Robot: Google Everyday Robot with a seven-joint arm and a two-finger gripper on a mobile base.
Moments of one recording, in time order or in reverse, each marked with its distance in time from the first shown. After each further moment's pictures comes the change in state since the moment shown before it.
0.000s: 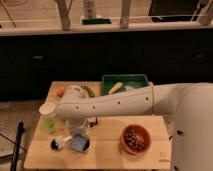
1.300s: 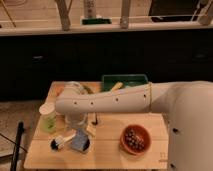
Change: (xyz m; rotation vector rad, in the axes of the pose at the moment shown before) arm 0.011 -0.002 -0.008 -0.017 -0.004 0.030
